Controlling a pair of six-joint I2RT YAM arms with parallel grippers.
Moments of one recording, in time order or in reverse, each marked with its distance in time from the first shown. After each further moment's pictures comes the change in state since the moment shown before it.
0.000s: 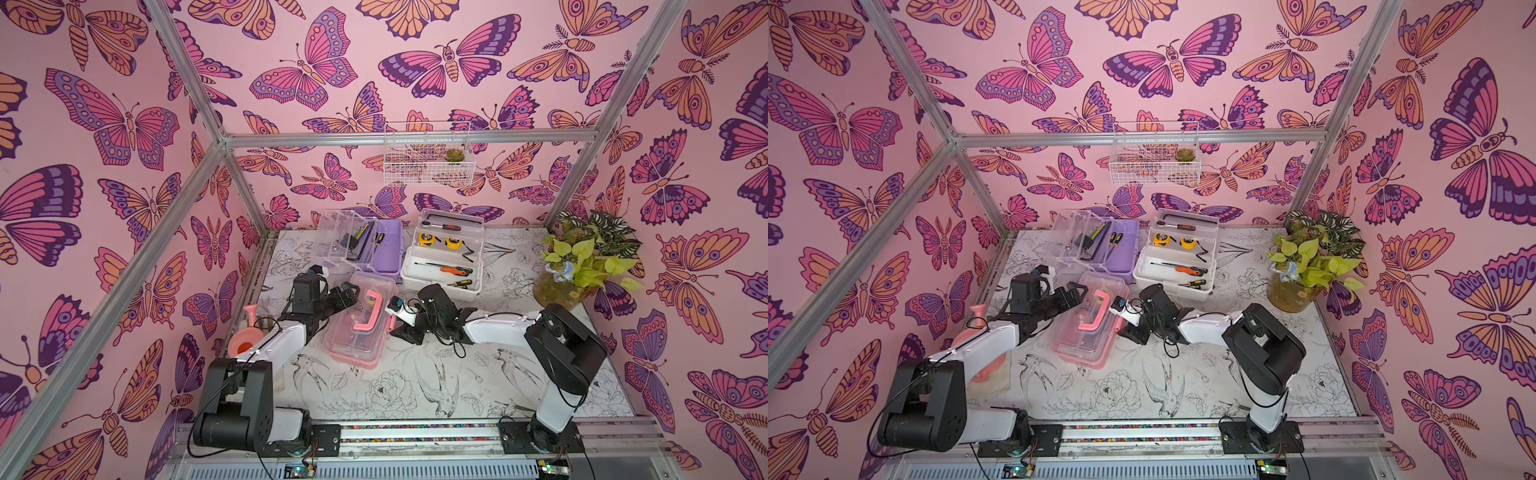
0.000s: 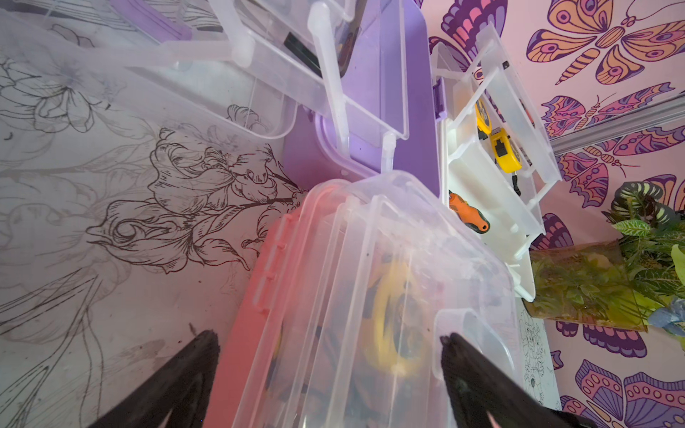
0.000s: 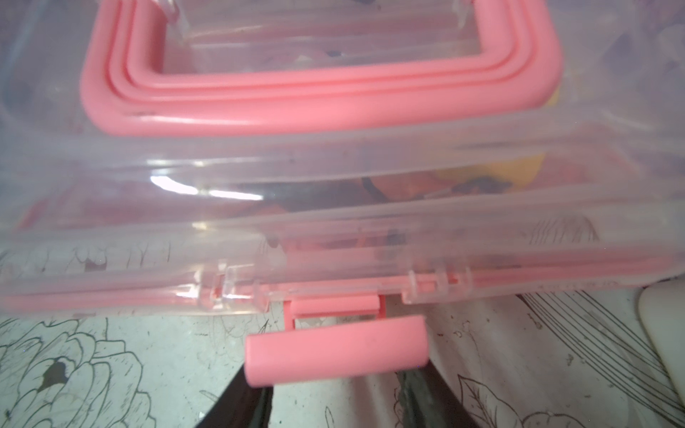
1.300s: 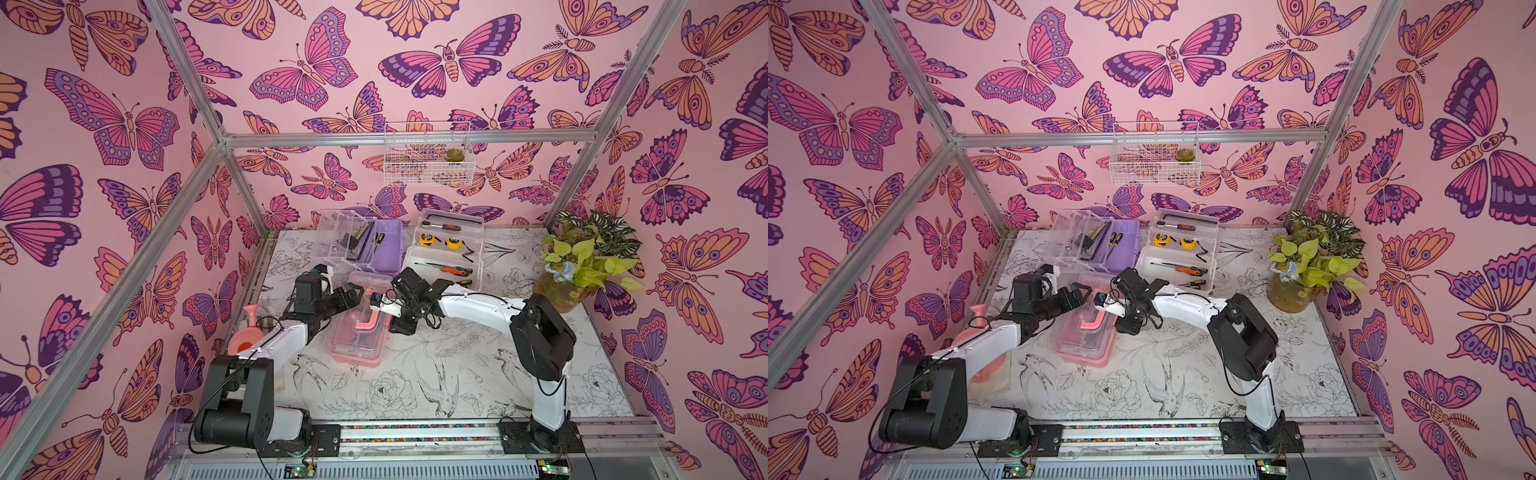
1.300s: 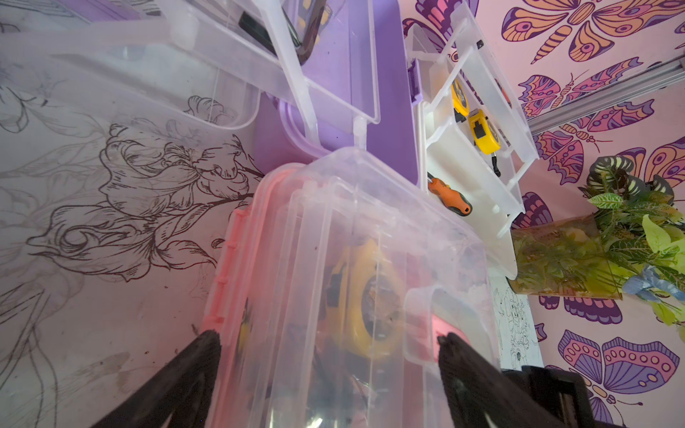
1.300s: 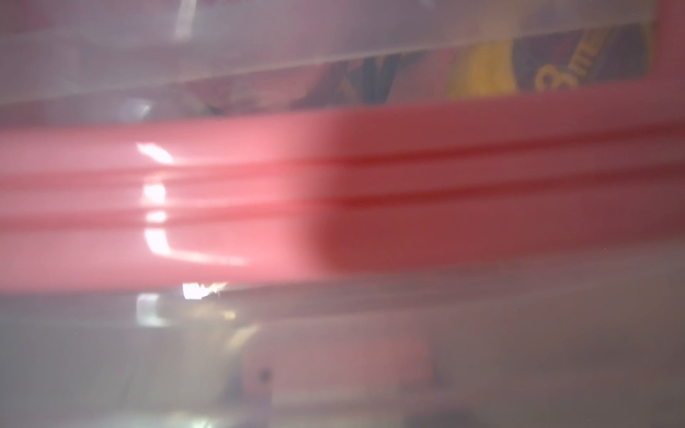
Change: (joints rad) left arm -0.016 0.015 0.001 0.027 0.056 0.023; right arm 0.051 0.177 0.491 -0.684 0.166 -0.118
